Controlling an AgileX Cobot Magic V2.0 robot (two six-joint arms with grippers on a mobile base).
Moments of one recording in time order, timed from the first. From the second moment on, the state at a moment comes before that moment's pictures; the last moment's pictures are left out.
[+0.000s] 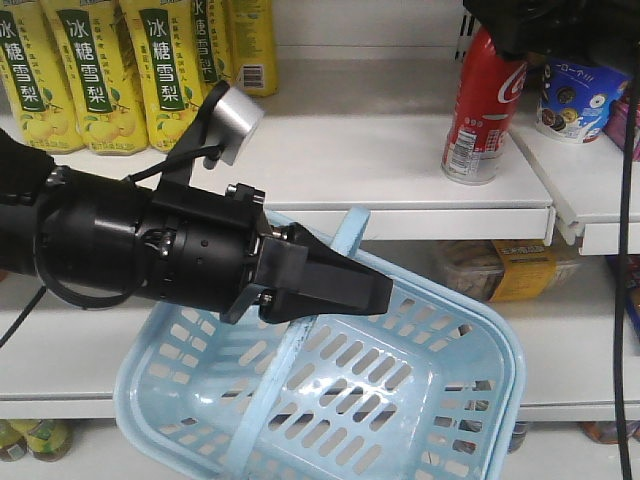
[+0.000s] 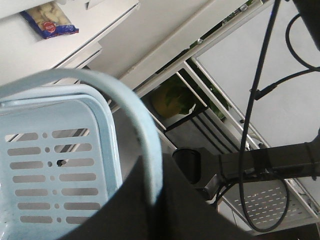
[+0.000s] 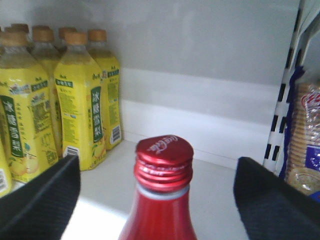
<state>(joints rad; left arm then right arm) -0.53 1.38 -1.15 -1.30 0.98 0.62 0.15 1.29 -1.23 1.34 0.28 -1.34</state>
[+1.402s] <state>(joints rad) -0.53 1.38 -1.15 -1.30 0.98 0.62 0.15 1.08 -1.24 1.01 1.15 -0.90</state>
